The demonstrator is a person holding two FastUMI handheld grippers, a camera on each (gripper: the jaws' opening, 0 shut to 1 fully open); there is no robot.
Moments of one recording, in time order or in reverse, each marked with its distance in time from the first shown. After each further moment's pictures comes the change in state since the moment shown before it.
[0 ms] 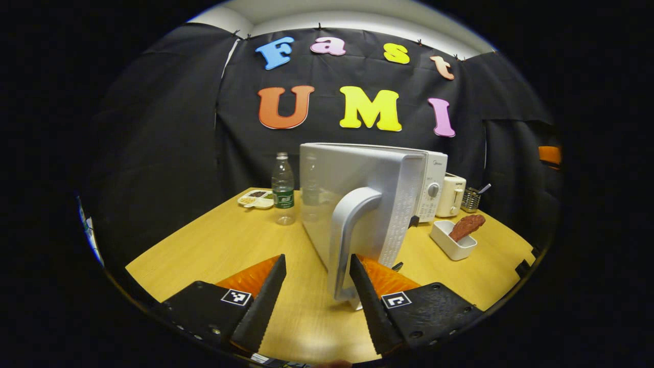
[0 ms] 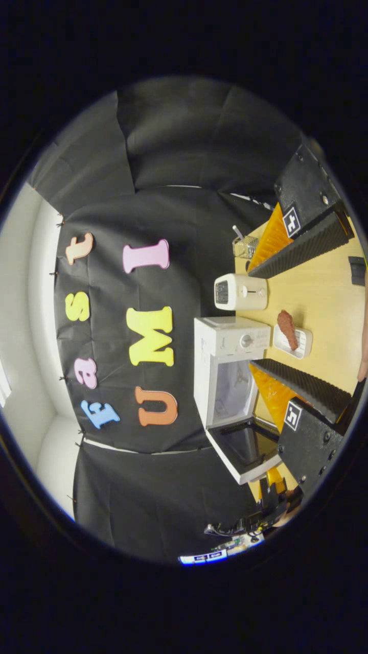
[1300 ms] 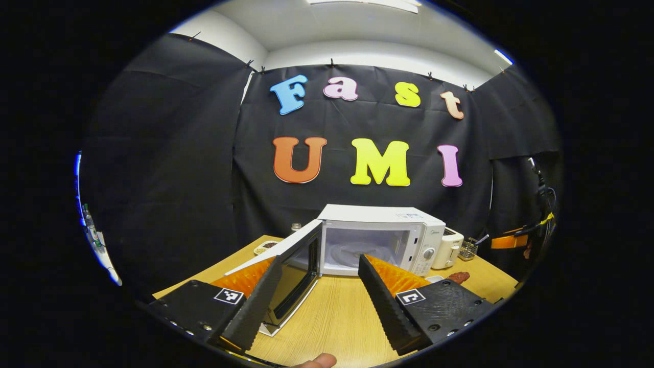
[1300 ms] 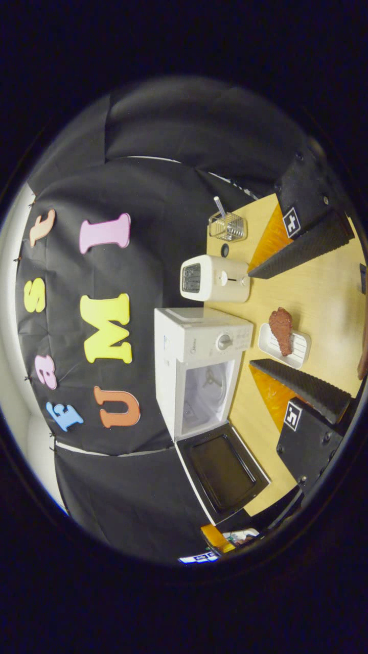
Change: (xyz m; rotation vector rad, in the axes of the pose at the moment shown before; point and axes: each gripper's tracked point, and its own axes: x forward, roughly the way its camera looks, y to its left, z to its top) left arm -0.040 -0.019 0.162 -0.021 -0.243 0.033; right arm 0.121 -0.020 -0.045 0.007 0.310 0.091
